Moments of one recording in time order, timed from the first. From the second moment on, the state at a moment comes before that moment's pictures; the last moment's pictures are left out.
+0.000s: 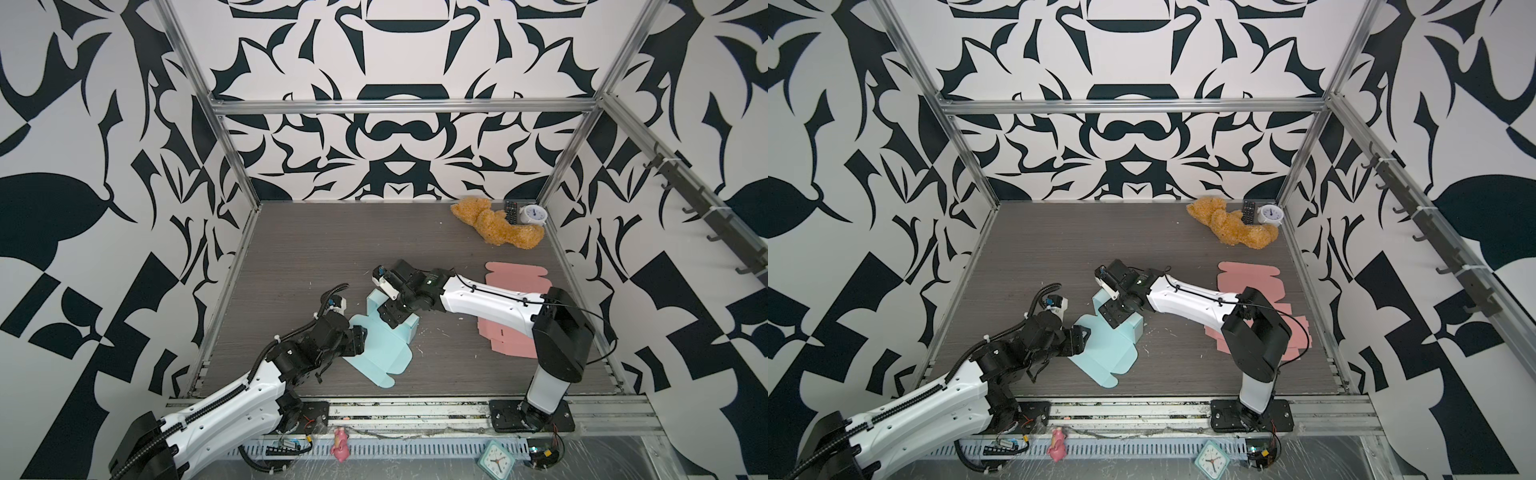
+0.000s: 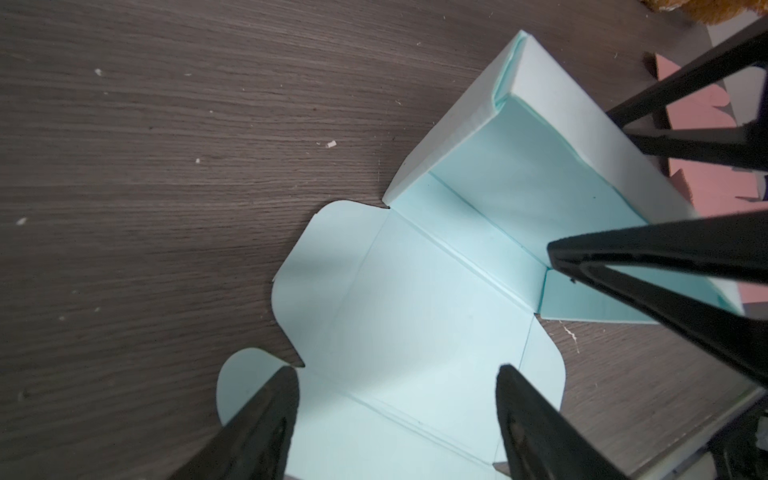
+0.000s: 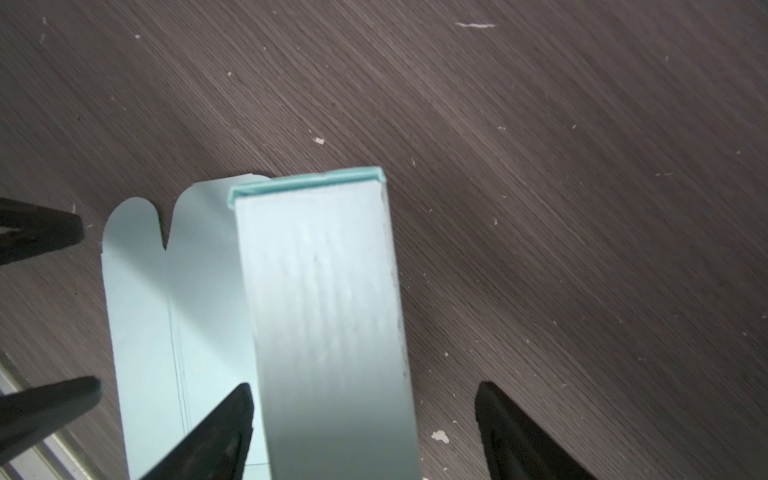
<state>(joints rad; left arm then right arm) -0.83 0.77 0.38 -0.41 -0.14 -0.74 0.93 1.78 1.31 -0.63 -0.02 0.15</state>
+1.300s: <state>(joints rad) -0.83 0.70 0.51 -0.54 -0.12 -0.73 0.75 1.77 1.21 -0.43 -0.33 0.25</state>
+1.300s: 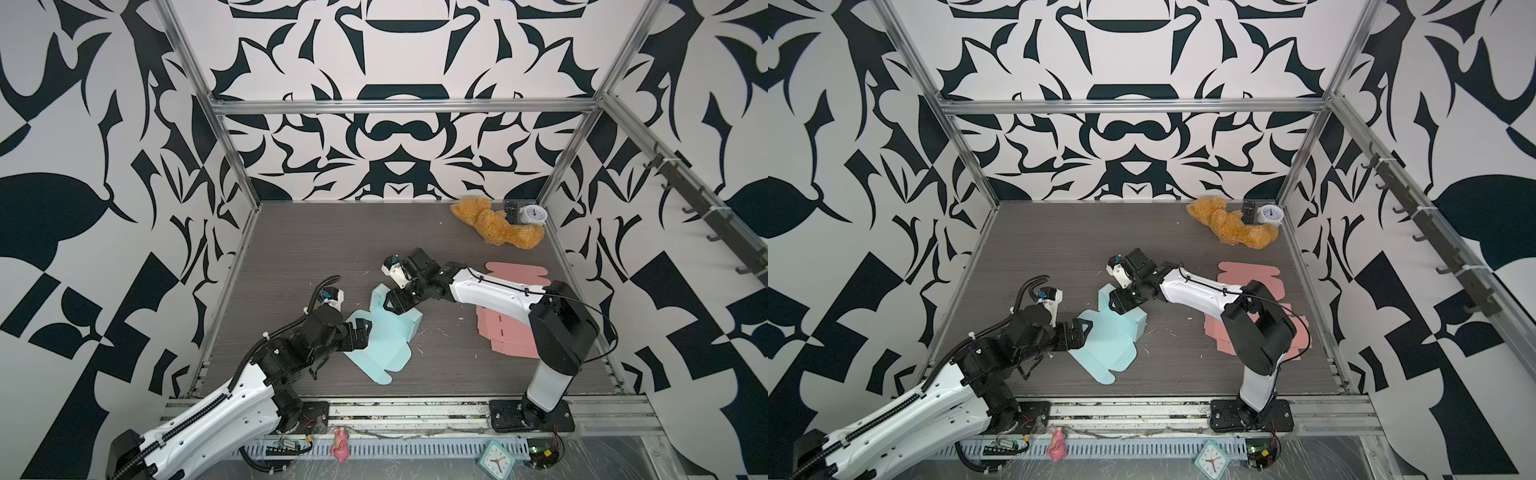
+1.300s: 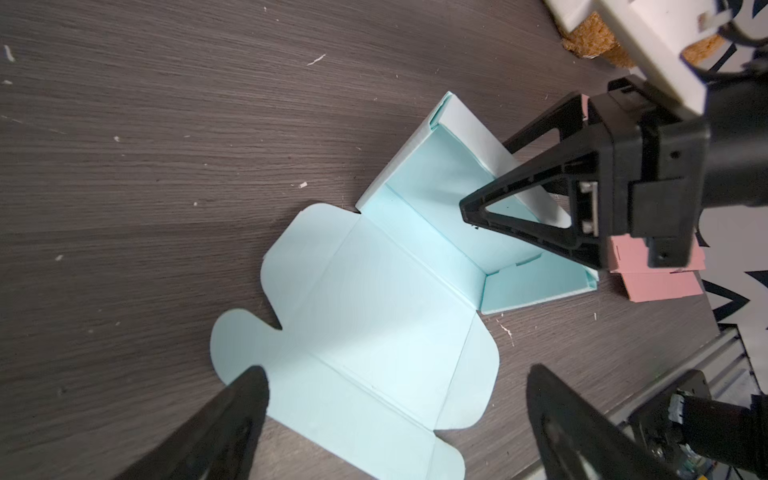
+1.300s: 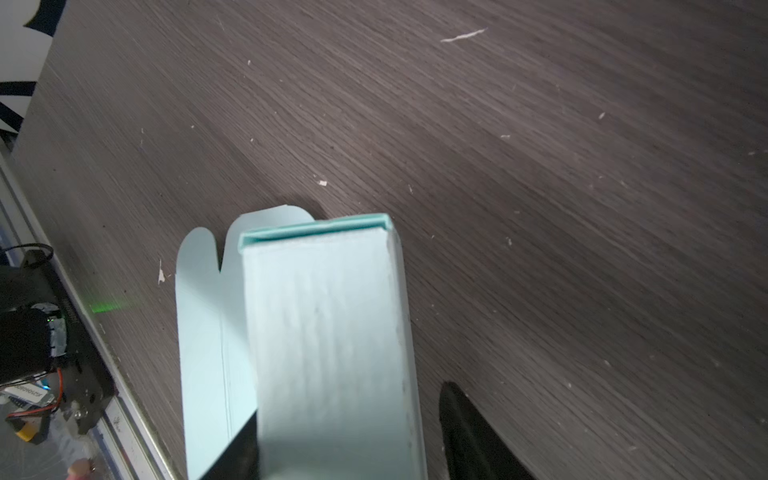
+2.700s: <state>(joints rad) -0.65 0.85 0.40 -0.40 0.16 -1.01 0.54 1.74 0.96 -0.02 -0.63 0.46</state>
